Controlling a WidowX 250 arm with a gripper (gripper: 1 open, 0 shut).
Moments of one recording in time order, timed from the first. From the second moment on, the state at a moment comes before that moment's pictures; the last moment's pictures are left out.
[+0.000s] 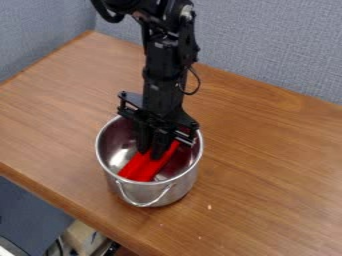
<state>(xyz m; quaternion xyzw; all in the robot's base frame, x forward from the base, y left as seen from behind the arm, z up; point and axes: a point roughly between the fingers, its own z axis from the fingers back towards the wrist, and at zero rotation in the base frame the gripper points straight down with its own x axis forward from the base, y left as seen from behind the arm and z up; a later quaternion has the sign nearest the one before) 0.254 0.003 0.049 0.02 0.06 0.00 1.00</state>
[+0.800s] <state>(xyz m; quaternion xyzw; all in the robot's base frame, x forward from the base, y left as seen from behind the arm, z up) 0.247 0.022 0.070 0.02 0.07 -0.07 0.99</state>
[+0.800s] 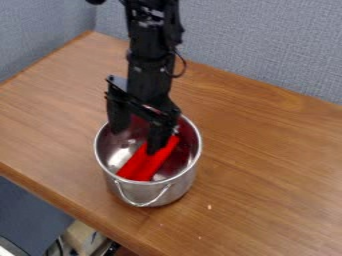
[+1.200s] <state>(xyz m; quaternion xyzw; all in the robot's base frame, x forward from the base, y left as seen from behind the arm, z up) 0.243 0.035 0.090 0.02 0.06 -0.11 0.99</state>
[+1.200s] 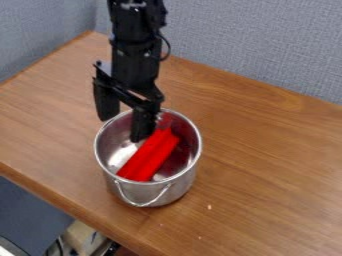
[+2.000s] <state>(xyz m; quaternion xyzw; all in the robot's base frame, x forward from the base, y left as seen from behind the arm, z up) 0.248 0.058 0.102 0.02 0.06 -0.11 0.99</state>
